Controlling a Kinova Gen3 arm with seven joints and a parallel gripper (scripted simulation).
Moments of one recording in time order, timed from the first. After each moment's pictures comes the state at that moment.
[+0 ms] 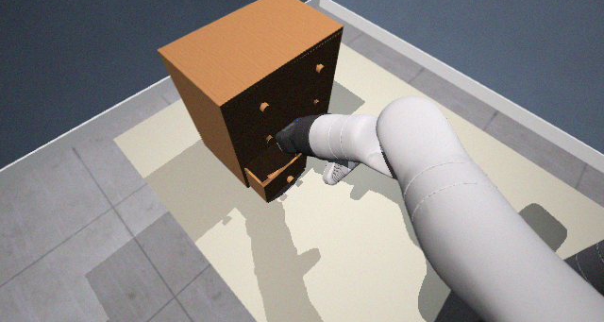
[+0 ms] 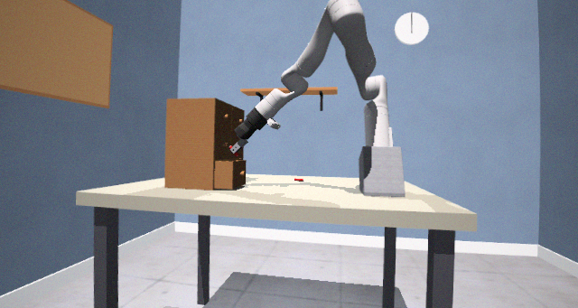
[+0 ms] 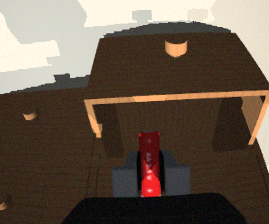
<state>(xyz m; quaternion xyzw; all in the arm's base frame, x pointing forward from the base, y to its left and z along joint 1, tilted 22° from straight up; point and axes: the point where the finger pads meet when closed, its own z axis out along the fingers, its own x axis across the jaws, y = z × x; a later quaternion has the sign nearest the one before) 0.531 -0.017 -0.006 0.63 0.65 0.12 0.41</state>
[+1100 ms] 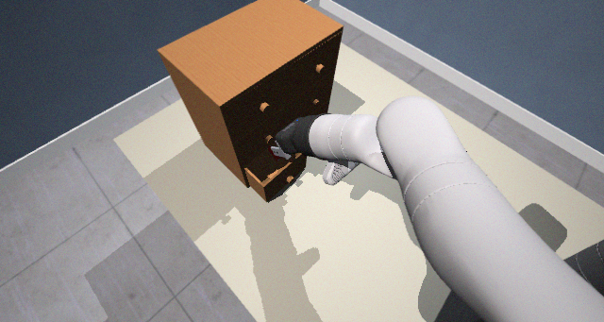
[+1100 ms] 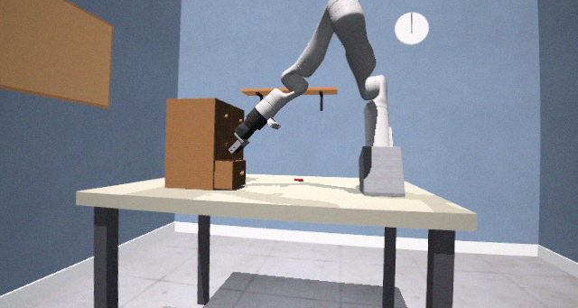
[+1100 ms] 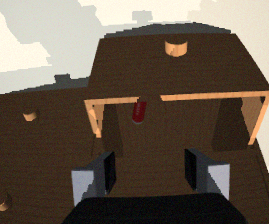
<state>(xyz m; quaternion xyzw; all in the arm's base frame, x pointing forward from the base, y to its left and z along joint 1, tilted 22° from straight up) 0.531 -0.017 -0.006 0.63 0.65 0.12 0.41</state>
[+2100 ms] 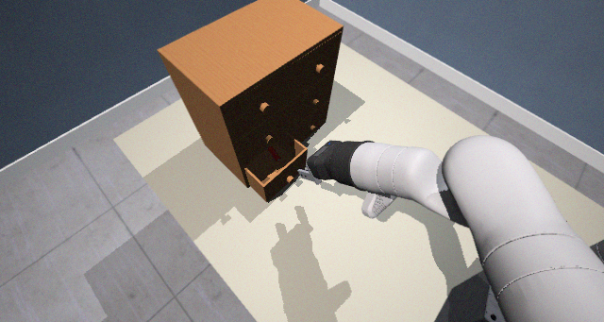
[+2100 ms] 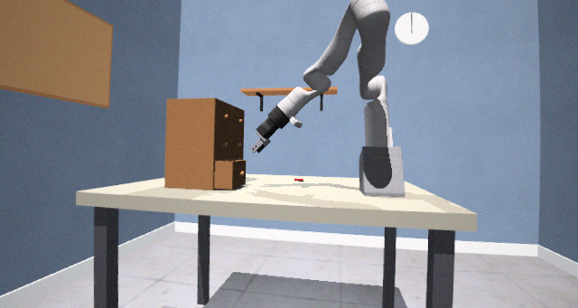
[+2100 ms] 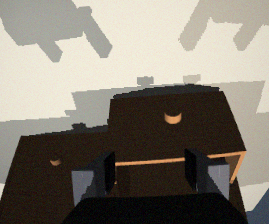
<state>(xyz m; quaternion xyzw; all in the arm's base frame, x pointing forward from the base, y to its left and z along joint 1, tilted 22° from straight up) 0.448 -0.006 -0.003 0.64 0.64 0.13 0.40</state>
